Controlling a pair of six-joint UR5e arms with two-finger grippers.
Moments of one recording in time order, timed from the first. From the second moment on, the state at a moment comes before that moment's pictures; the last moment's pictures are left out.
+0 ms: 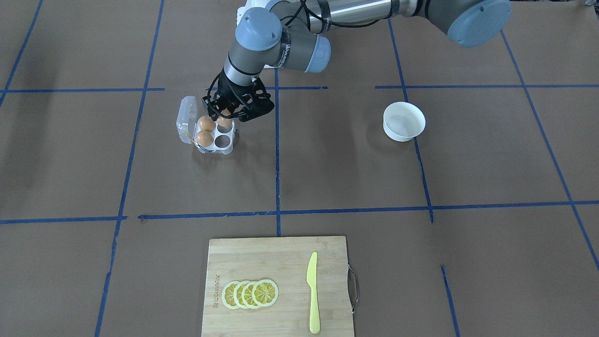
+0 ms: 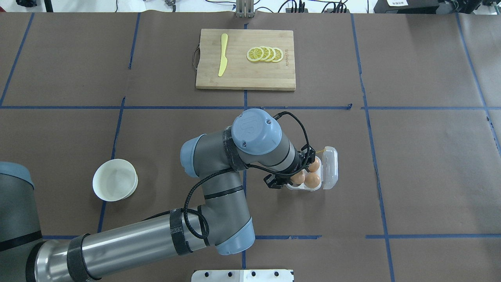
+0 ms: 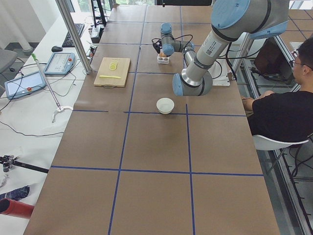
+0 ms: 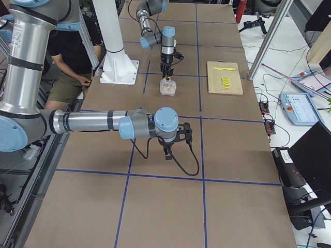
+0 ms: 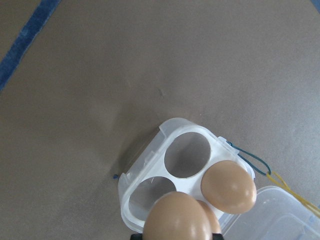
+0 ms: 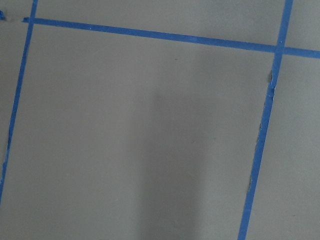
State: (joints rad) left arm -0.38 -2.54 -1.34 -2.02 -1.94 -2.00; right arm 1.48 -1.82 1.88 -1.49 2.52 -0.01
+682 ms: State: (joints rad) left arm -0.42 -2.50 -1.38 -2.01 -1.95 -1.94; right arm 1.44 -1.80 1.88 -1.48 2.52 0.04
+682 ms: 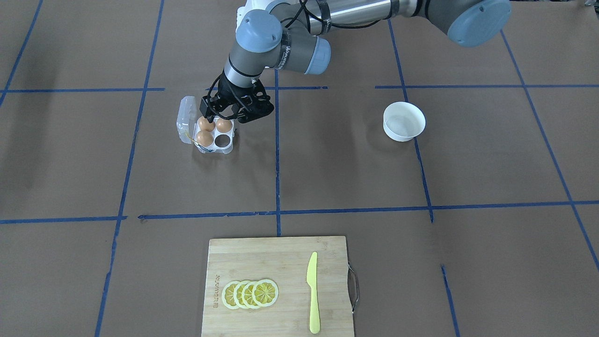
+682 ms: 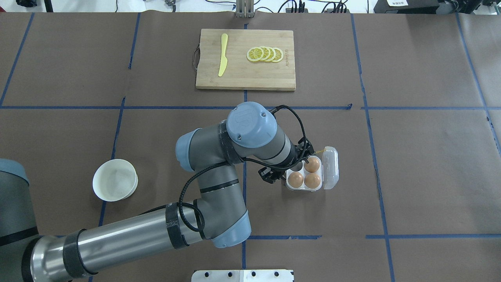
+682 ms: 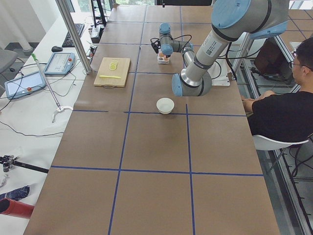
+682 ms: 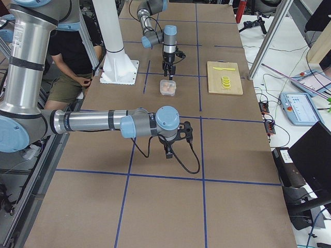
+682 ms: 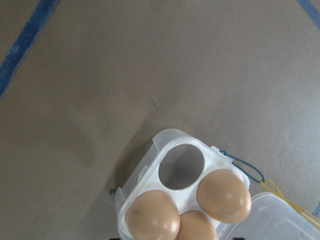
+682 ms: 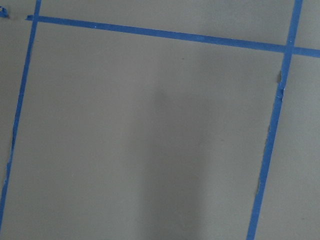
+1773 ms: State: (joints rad) left arm -0.86 -2.00 -1.89 -1.89 -2.16 -1.35; right arm 0.57 -1.45 1.89 -1.01 1.98 1.31
